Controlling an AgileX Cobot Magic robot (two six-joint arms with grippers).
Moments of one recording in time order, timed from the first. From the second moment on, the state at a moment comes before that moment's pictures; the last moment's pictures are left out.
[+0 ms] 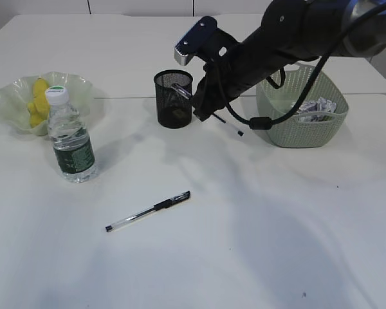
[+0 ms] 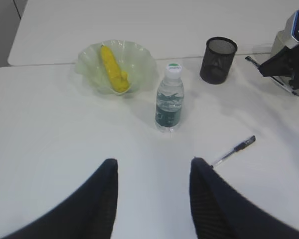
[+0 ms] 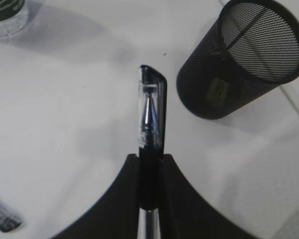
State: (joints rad) left arm 0.06 0.39 -1.06 -0.14 1.19 0.03; right arm 0.36 2.09 -1.68 0.45 0.56 -1.02
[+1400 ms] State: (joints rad) left arm 0.06 0.46 -1.06 -0.09 1.04 0.03; right arm 0.36 2.32 -1.97 0.79 -0.16 -0.85
